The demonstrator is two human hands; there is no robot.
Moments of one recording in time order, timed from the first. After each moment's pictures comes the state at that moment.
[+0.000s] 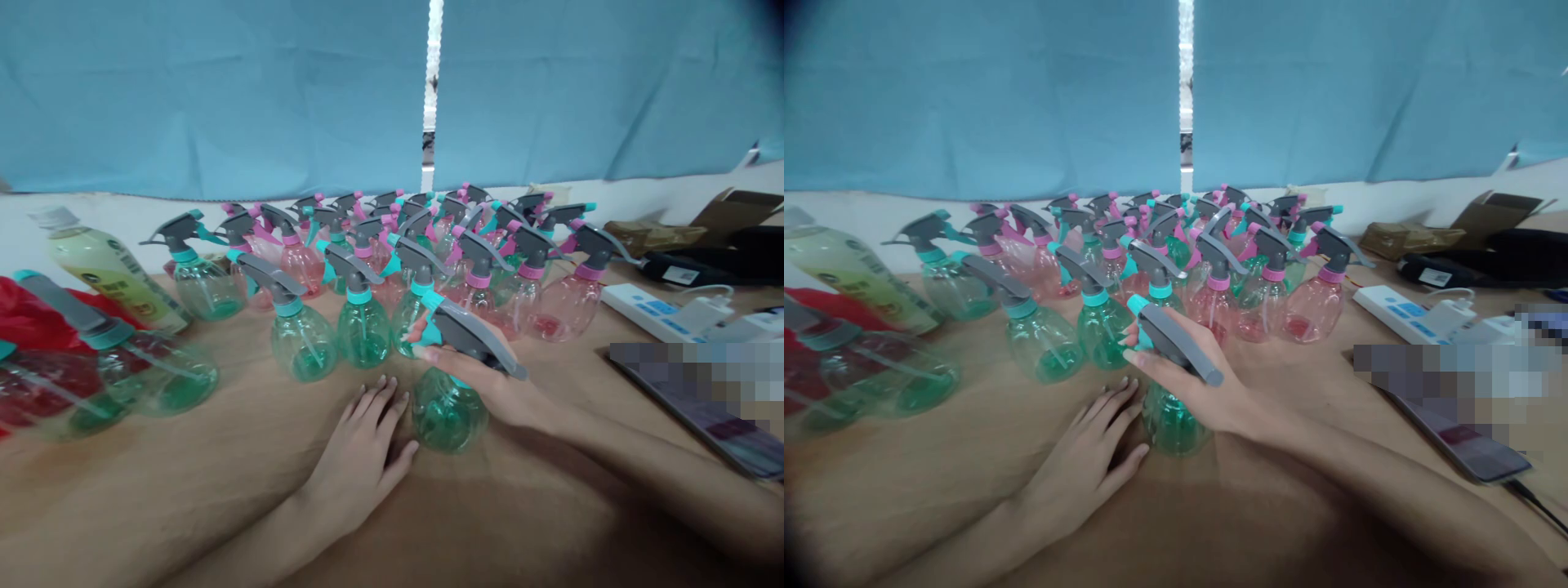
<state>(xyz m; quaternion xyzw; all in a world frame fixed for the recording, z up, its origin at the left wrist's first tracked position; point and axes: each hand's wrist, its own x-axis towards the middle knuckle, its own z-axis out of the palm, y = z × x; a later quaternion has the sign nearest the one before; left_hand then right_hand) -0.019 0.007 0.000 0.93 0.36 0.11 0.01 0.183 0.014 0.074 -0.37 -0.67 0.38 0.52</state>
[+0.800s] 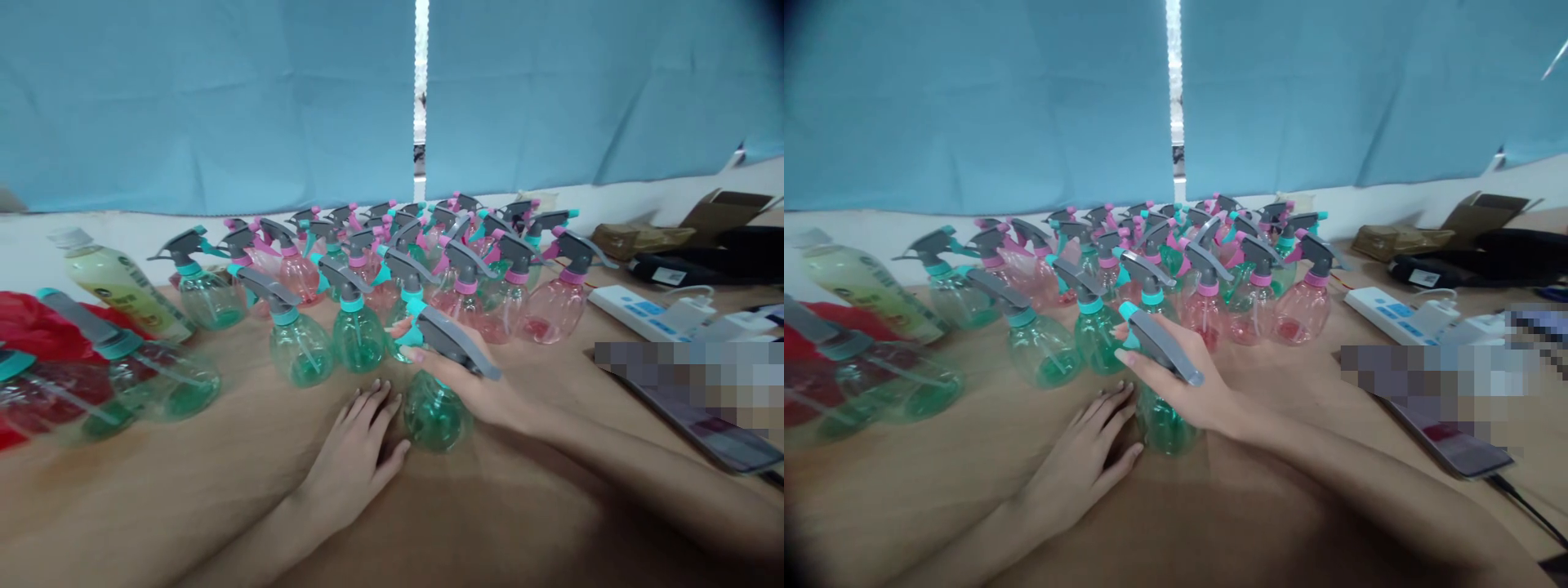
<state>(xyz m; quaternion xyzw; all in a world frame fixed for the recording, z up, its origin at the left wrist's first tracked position) -0.019 0.009 0.001 0.92 0.37 0.12 0.02 0.183 0.015 0.071 -0.35 -0.67 0.36 0.55</state>
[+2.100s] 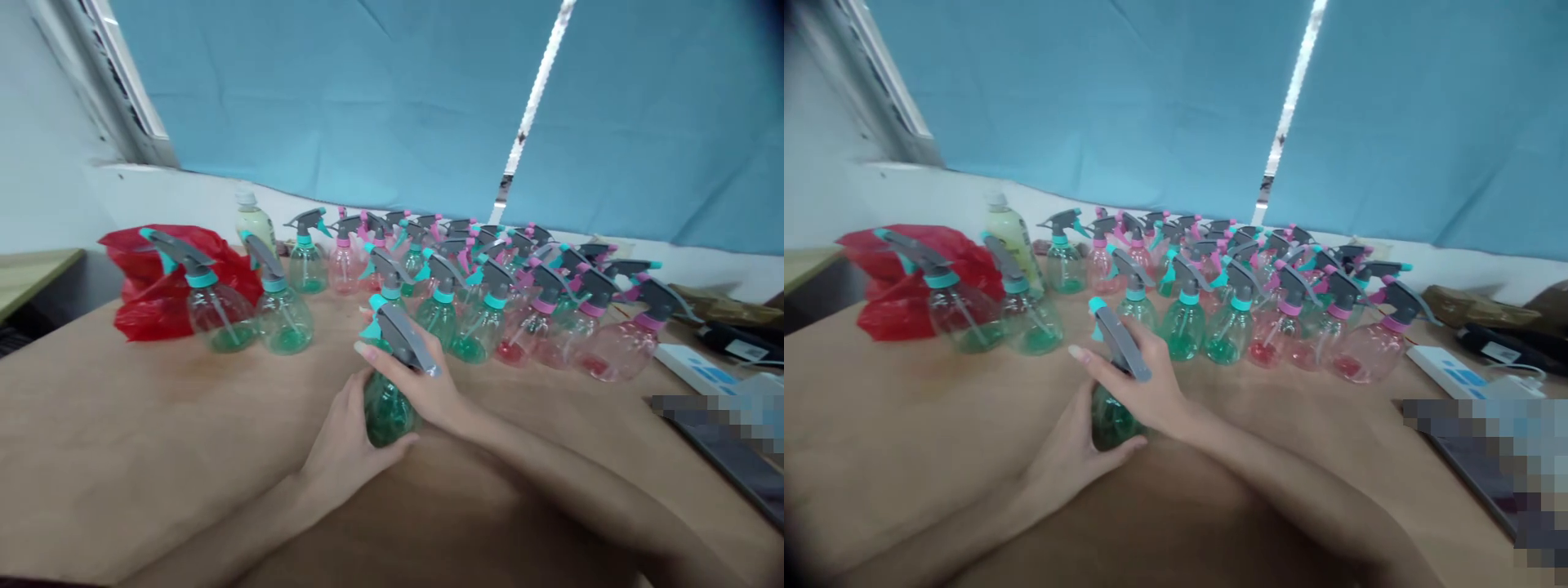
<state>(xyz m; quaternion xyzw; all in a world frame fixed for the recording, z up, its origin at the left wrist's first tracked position) -0.095 -0.040 0.005 0.75 0.51 0.38 0.17 0.038 0.009 0.072 -0.32 -0.73 0.31 0.52</state>
